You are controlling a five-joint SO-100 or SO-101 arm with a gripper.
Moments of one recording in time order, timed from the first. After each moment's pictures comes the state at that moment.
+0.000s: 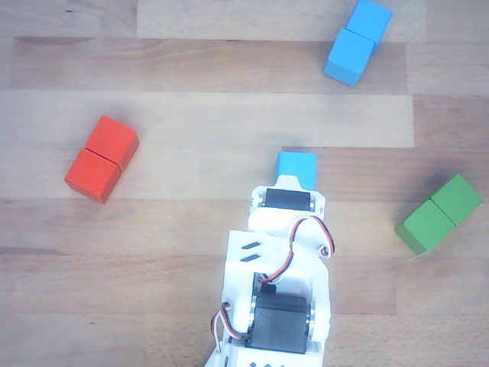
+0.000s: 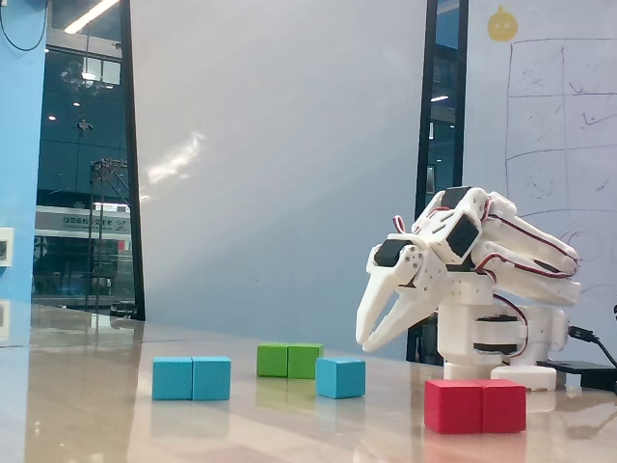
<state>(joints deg) 3.4 195.8 176.7 69.4 -4.0</state>
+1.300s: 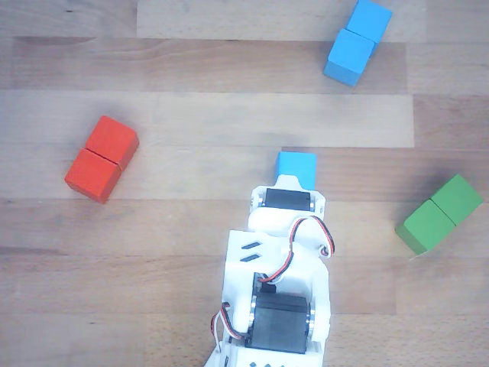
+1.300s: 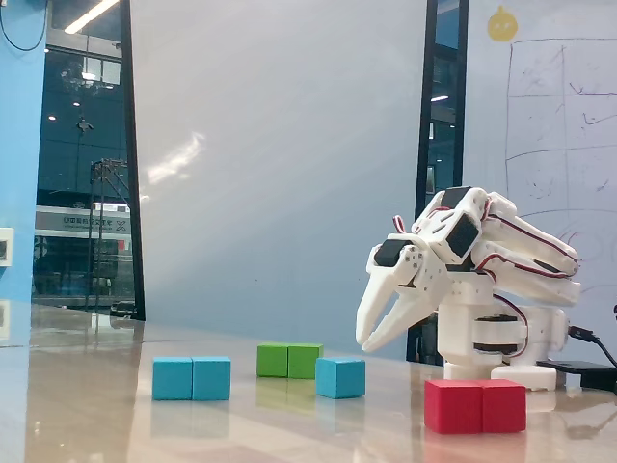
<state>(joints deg) 3.4 195.8 176.7 69.4 -4.0</state>
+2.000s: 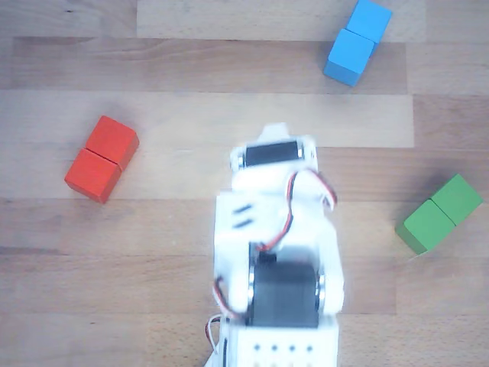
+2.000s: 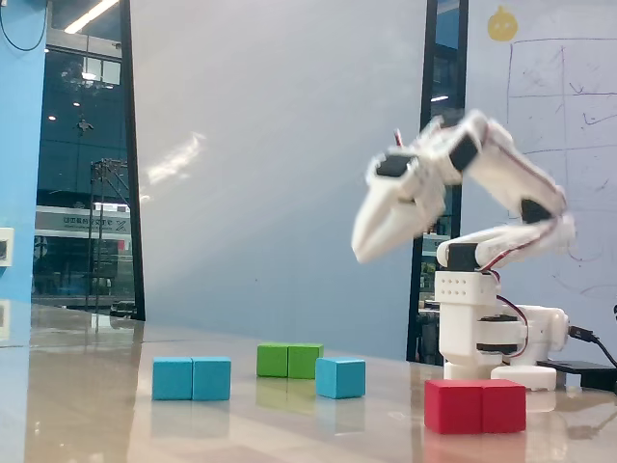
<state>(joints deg) -1.5 157.9 134.6 70.3 -15.4</state>
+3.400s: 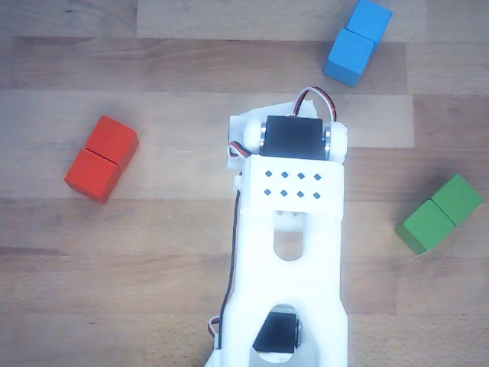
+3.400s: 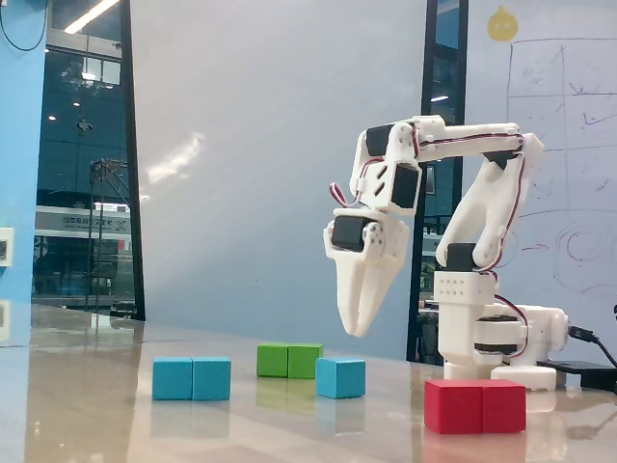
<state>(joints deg) 1.0 121.6 131.4 70.5 -17.2</state>
